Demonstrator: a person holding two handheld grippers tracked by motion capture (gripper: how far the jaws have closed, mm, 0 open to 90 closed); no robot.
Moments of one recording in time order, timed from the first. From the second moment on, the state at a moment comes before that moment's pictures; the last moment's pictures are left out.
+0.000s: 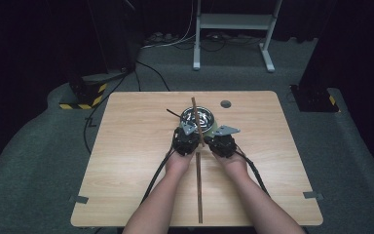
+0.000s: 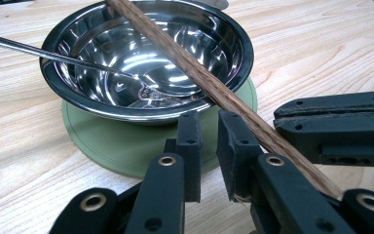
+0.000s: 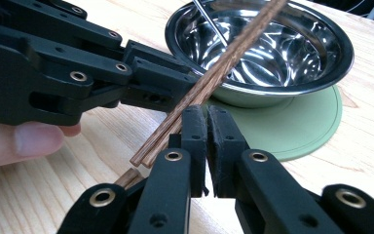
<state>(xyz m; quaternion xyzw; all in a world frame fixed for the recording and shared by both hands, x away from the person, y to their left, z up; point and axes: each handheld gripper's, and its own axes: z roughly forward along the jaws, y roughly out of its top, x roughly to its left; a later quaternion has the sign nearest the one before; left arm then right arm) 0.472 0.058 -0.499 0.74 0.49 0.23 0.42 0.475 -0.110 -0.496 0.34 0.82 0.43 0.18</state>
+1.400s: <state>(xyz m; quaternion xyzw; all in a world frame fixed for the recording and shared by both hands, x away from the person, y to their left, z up) 0.469 0.064 -0.498 0.75 0.47 0.23 0.40 0.475 -0.103 -0.500 0.34 0.82 0.42 0.18</state>
